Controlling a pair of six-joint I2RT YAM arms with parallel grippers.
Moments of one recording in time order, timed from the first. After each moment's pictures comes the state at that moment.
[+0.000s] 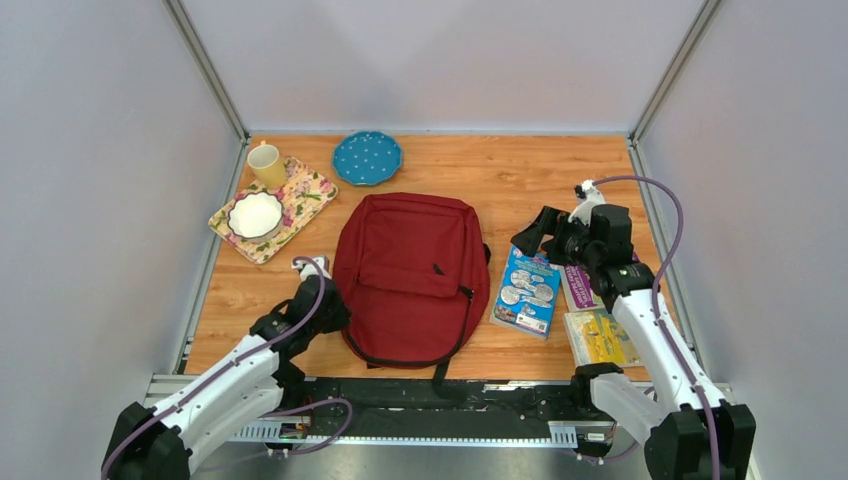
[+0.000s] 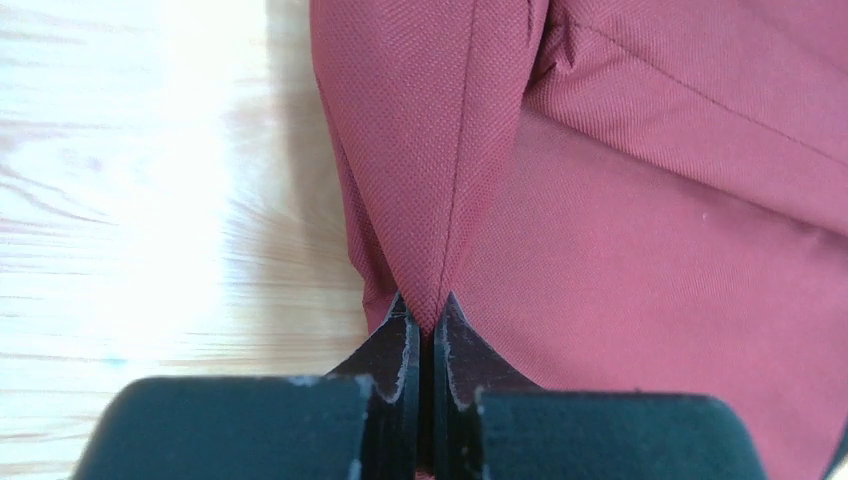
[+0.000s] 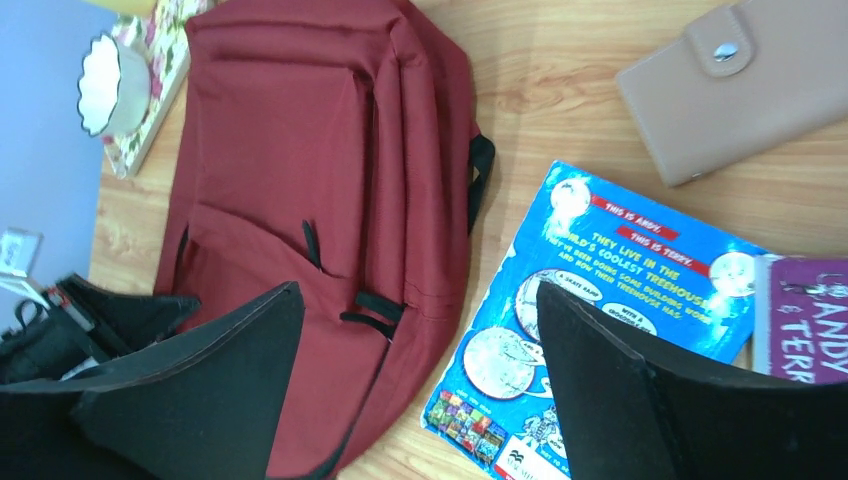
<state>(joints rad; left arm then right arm) -0.55 0.70 0.24 -0.34 -0.15 -0.76 0.12 0.93 0.73 -0.31 -0.36 0.45</state>
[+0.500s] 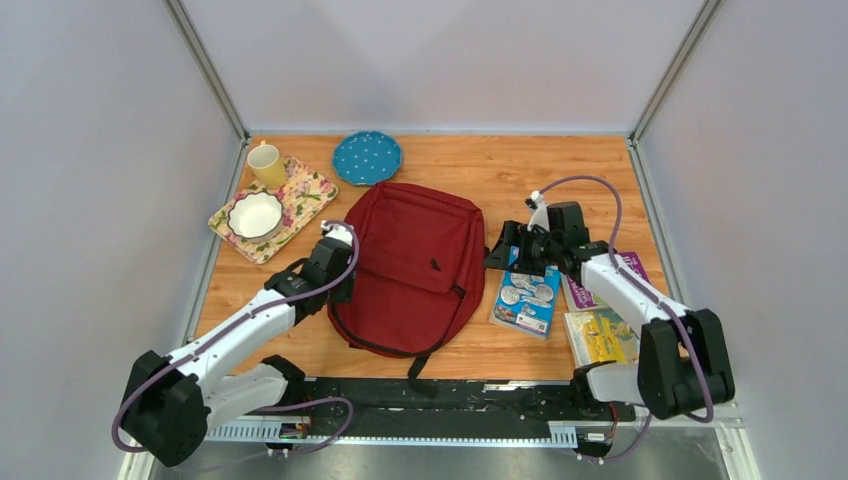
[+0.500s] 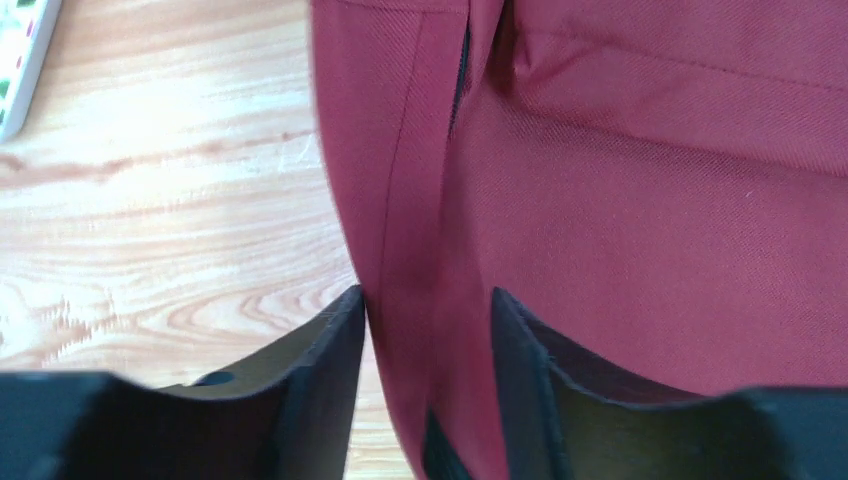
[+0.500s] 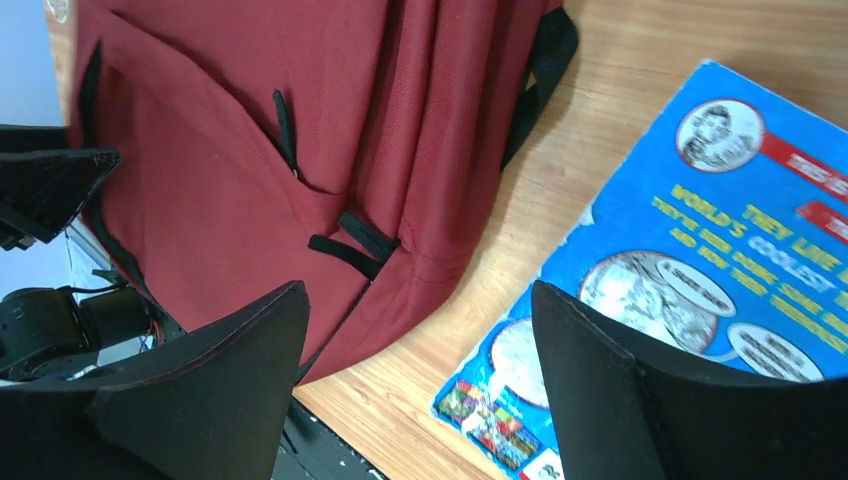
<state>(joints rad) -0.55 1.02 0.60 -0.49 -0.32 -0.26 0.23 1.27 0.74 -0.29 -0.50 0.42</state>
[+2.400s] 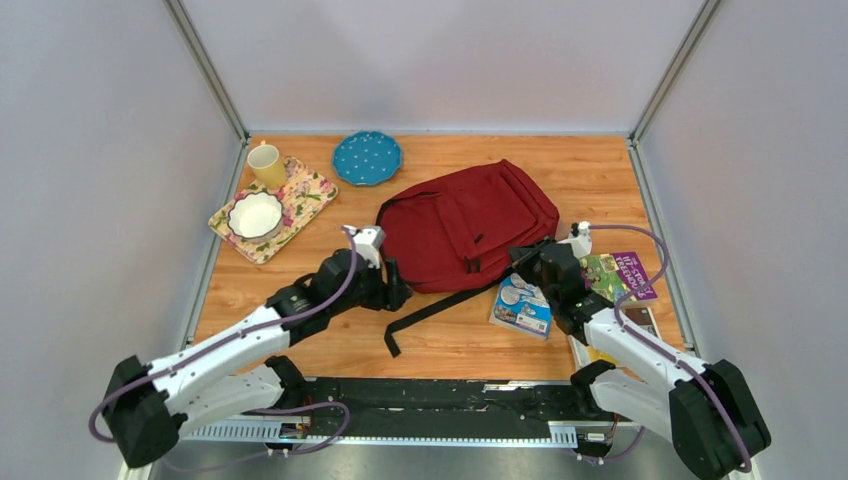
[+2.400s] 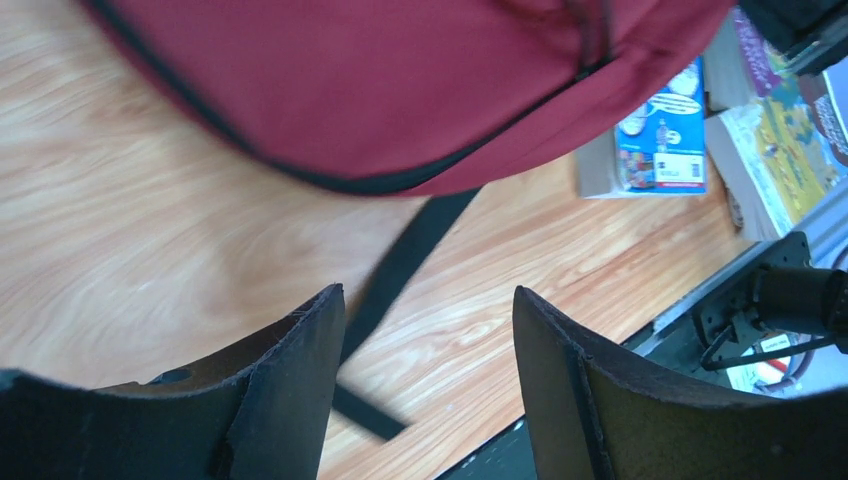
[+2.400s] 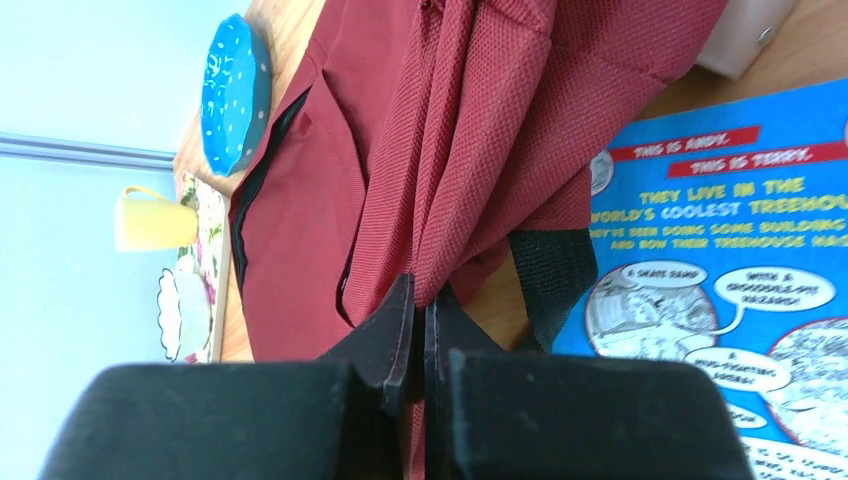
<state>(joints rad) -0.79 0.89 0.57 -0.26 -0.04 -0.59 0.47 1.01 0.39 0.20 0.25 1.09</state>
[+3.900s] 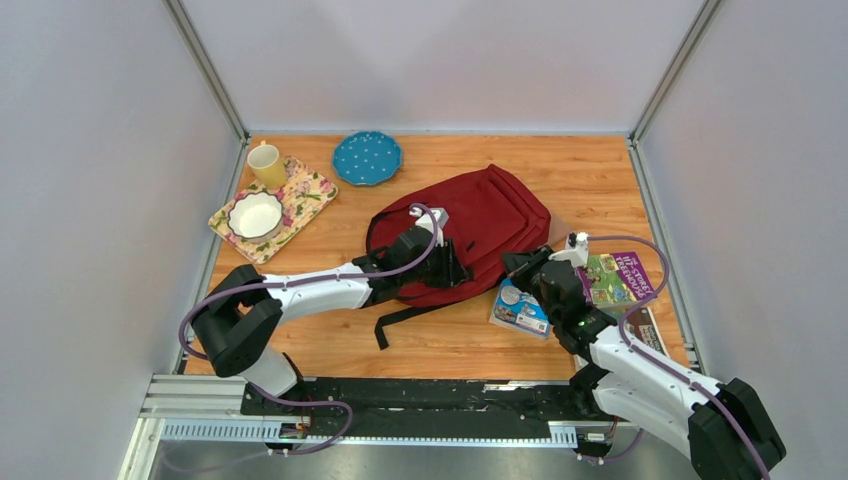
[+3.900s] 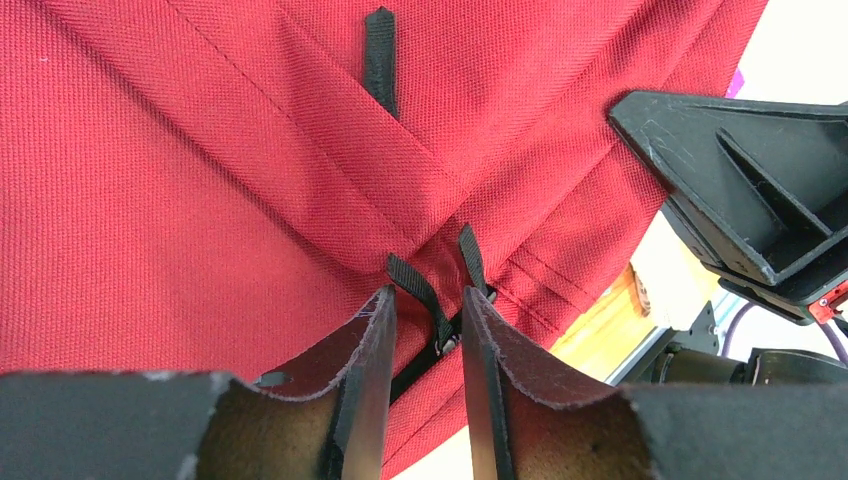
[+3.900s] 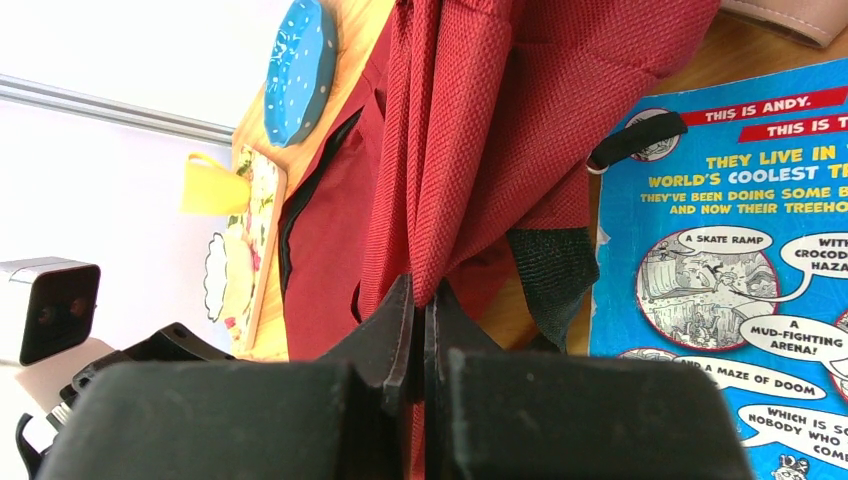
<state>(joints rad) -0.92 1.55 0.86 0.13 0.01 -0.74 0.60 0.87 0.30 0.26 0.33 1.10</state>
